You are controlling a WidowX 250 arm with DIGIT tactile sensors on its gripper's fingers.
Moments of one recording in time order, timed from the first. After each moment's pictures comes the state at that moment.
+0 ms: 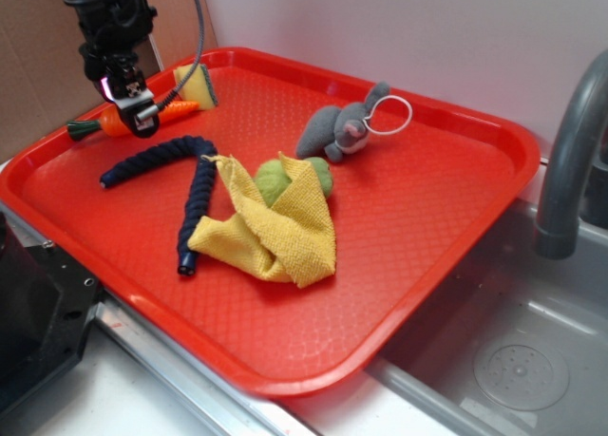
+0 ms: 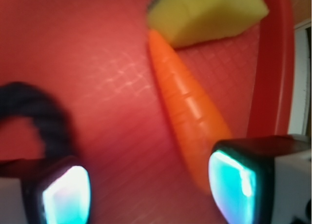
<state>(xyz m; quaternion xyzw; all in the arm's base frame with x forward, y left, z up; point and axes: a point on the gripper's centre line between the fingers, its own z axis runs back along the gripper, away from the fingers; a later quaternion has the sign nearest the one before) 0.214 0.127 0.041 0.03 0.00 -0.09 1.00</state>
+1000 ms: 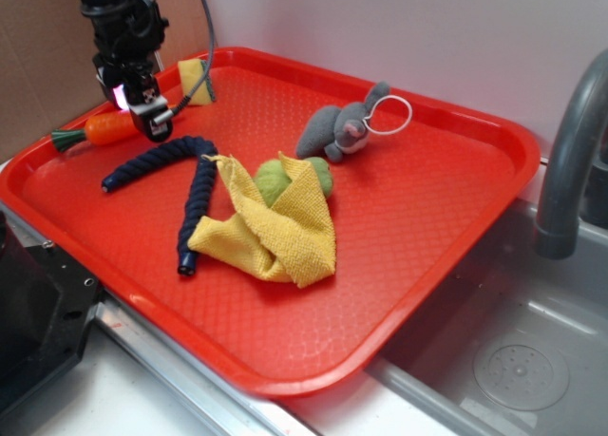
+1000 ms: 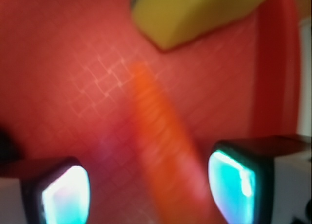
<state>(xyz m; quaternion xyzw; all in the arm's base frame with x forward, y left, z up) 0.221 0.129 0.022 0.01 0.02 -0.06 1.00</state>
